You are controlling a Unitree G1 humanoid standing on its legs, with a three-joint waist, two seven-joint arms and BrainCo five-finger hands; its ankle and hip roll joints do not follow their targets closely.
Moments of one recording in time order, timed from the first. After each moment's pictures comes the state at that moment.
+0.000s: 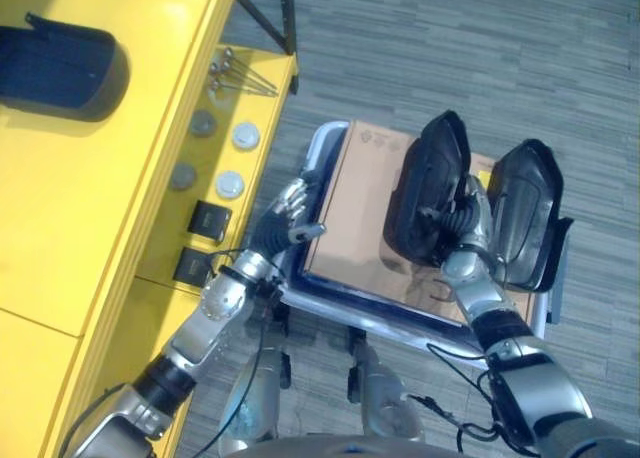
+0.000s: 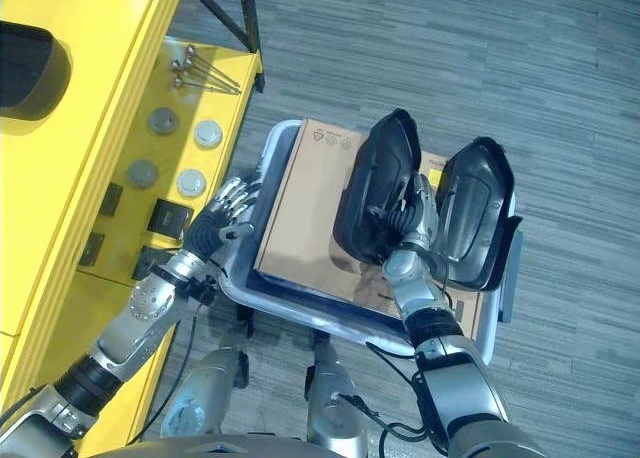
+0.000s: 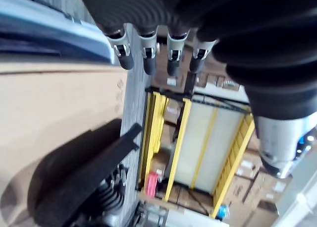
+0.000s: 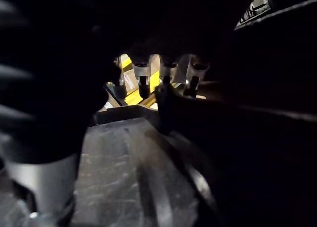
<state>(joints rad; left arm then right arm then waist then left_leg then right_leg) -0.27 0.41 -0.53 -0.05 -0.47 -0.24 -0.01 -0.53 -0.44 0.16 0.71 -0.16 0.00 -0.56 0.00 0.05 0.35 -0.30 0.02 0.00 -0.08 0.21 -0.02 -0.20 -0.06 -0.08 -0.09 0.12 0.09</state>
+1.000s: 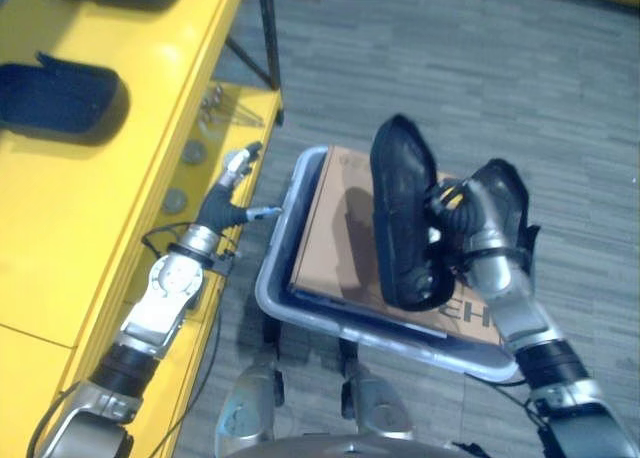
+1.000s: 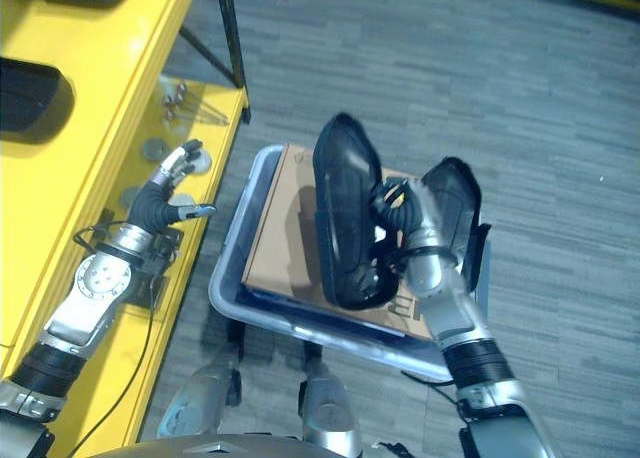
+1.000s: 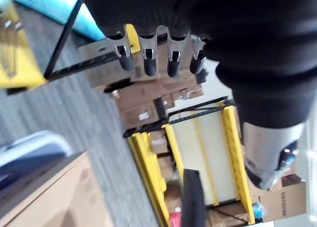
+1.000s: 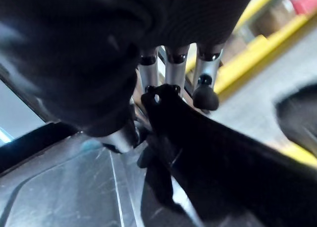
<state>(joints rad) -0.27 0.51 -0.23 -0.05 -0.14 -0.19 0.04 -0.28 -0.62 0.07 0.08 -0.32 -0.04 -0.29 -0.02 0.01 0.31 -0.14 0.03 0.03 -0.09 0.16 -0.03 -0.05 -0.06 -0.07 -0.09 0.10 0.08</state>
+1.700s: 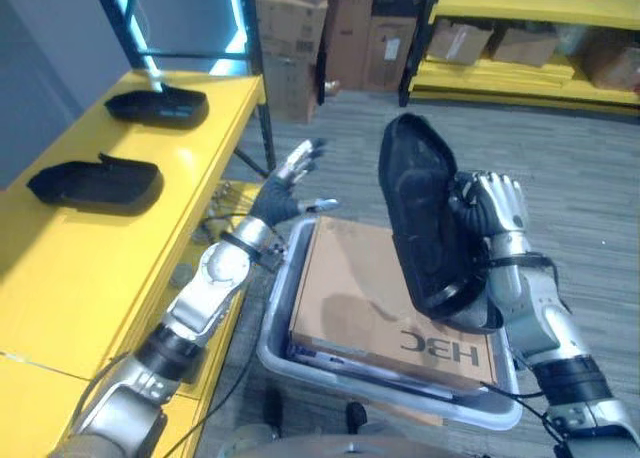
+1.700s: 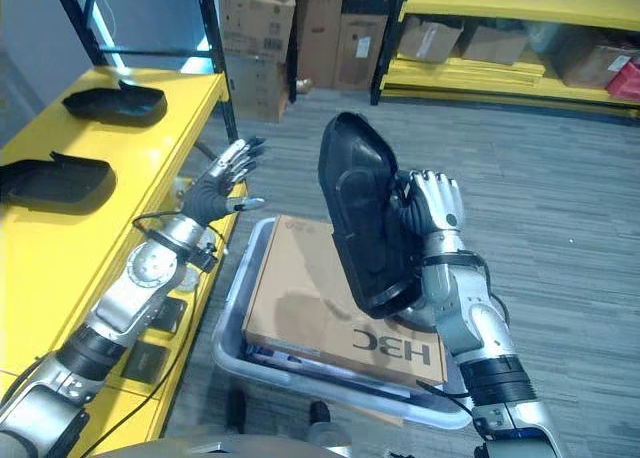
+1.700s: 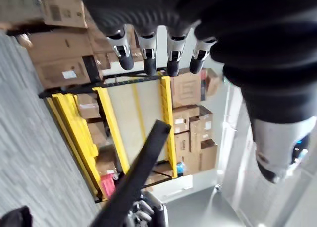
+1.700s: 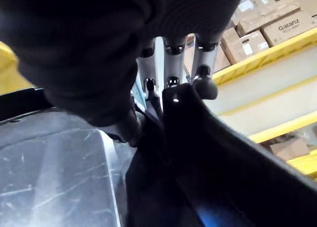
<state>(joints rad) -0.41 0.35 -0.44 -0.07 -0.31 -0.13 0.02 -0.18 -0.64 0.07 0.01 -0.72 -0.04 -0.39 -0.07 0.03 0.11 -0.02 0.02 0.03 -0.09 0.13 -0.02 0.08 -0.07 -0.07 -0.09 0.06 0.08</state>
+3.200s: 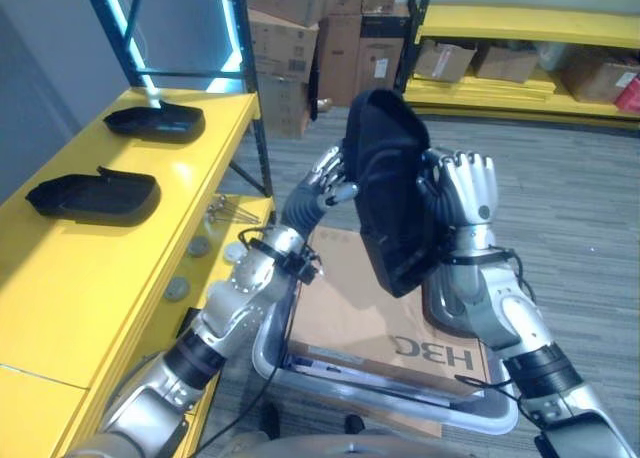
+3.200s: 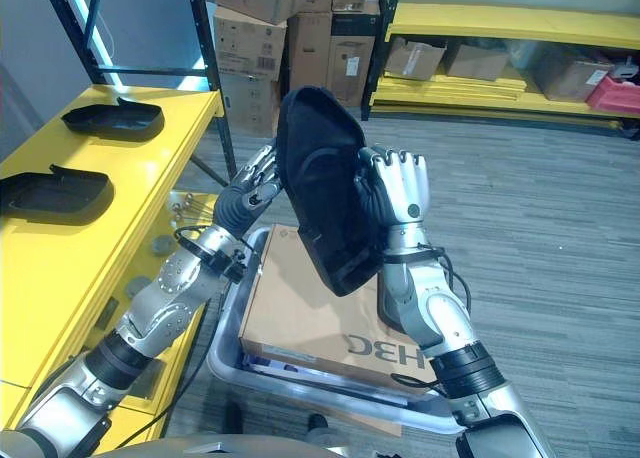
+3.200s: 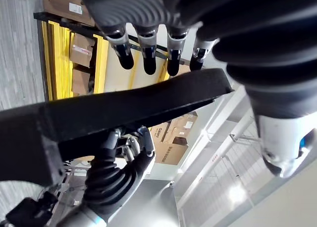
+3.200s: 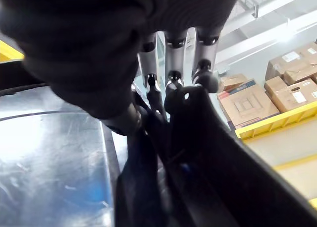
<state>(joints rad) -0.43 0.27 -0.55 -0.11 -0.66 -0.10 0.06 -0.26 -0.59 0.23 -0.10 -0.86 0.05 -0.58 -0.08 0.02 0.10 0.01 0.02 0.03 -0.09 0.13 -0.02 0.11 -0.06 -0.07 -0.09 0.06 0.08</state>
